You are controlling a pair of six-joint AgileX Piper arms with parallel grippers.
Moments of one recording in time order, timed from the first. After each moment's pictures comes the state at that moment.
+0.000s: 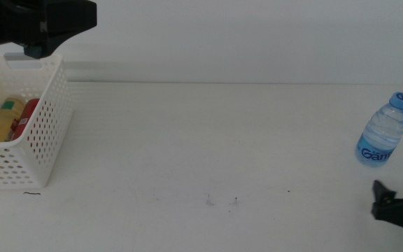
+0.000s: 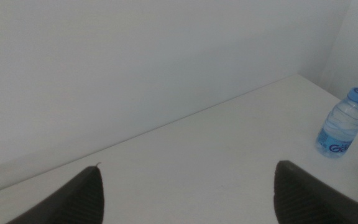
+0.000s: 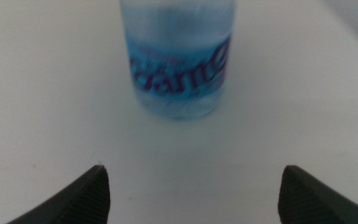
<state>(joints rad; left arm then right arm) -0.09 0.98 -1.12 -0.78 0.73 0.73 0.00 1.84 -0.17 0.08 -1.18 -0.04</state>
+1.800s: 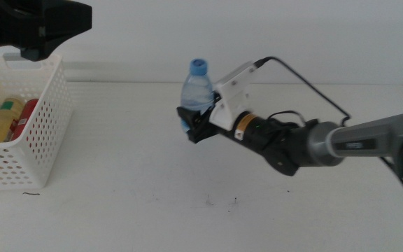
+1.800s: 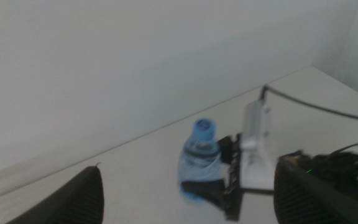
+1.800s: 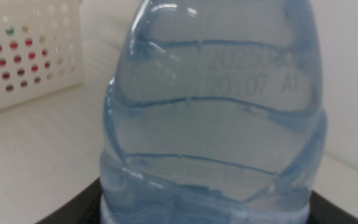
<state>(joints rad) -0.09 0.98 -1.12 -0.73 0.72 0.73 0.53 2.22 -1.31 -0.37 -0.69 0.18</state>
